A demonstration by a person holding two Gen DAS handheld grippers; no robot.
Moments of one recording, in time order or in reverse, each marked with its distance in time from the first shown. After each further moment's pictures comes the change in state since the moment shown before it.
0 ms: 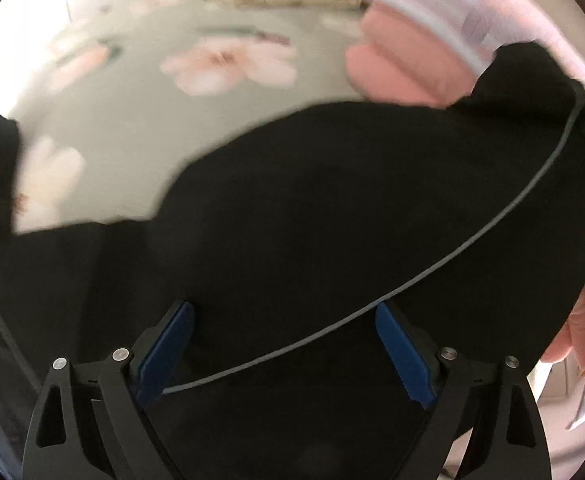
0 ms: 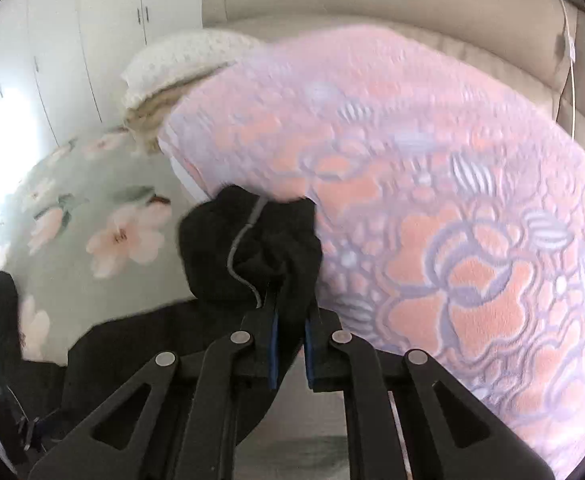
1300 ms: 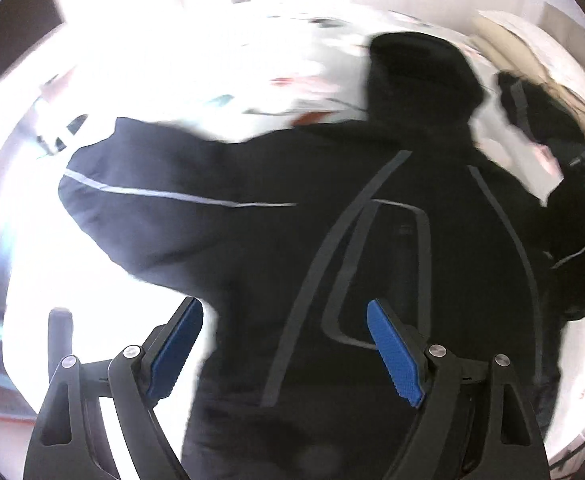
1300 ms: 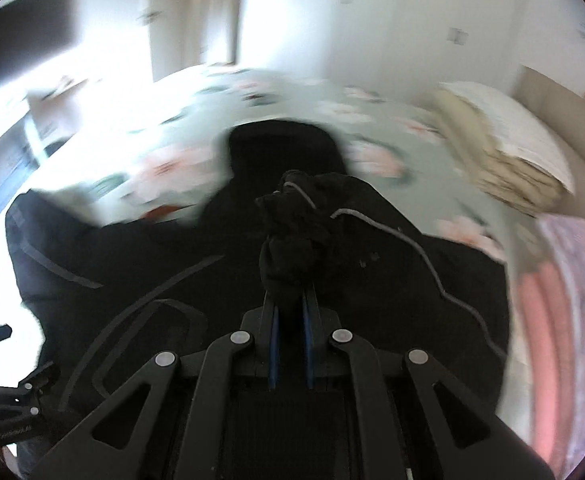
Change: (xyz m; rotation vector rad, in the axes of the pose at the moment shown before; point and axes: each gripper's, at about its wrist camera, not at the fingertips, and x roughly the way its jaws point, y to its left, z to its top) left arm -0.284 0.375 -0.314 -0.610 -0.126 0.469; right arm -0.207 0.453 -0.224 -0.776 -0.059 0.538
